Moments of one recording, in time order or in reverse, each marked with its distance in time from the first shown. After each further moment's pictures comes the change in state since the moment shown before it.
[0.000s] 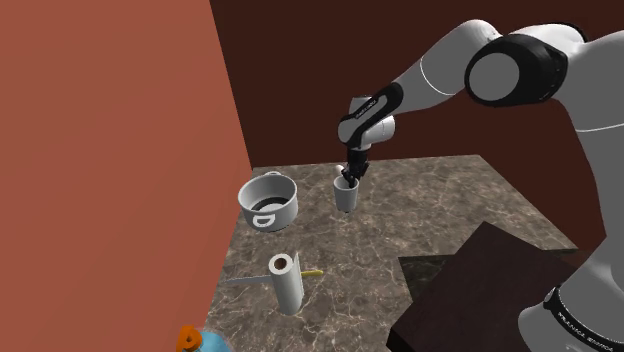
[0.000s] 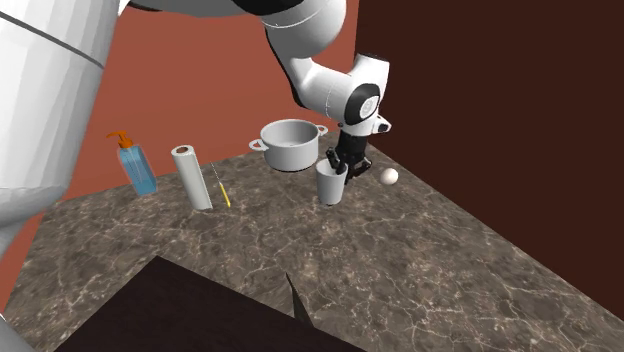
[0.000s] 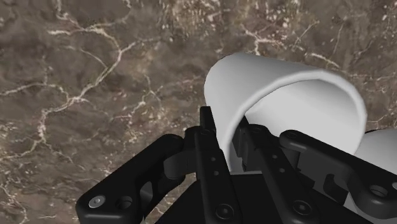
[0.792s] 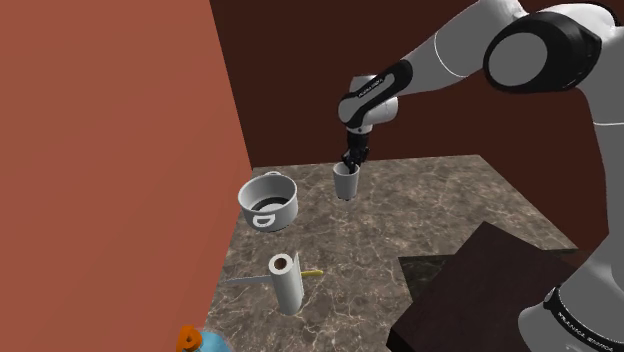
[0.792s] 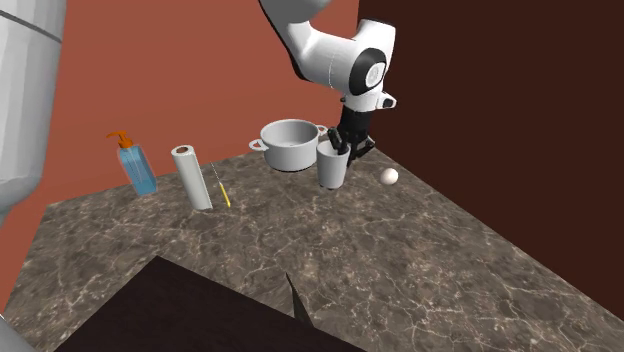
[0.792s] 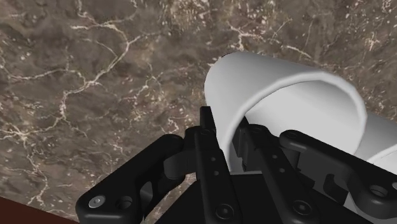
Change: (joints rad) arm 0.006 -0.105 -0.012 0.006 -0.017 -0.111 0.020
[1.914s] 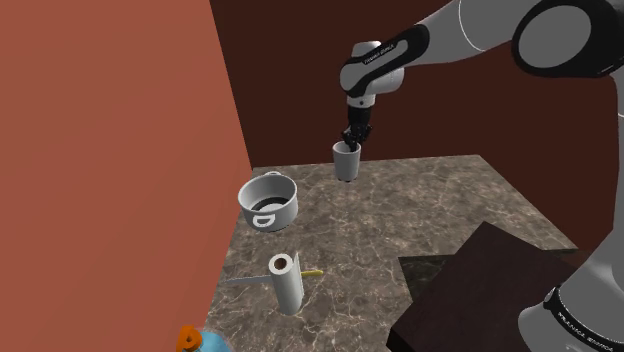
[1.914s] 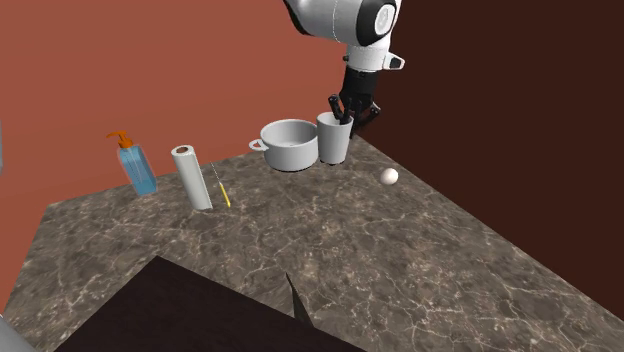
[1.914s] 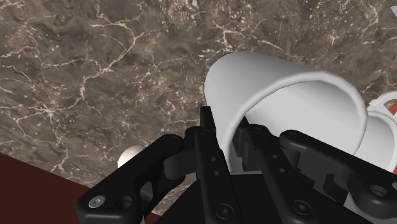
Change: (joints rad) arm 0.004 -0.124 -0.011 0.048 -0.022 -0.171 0.028
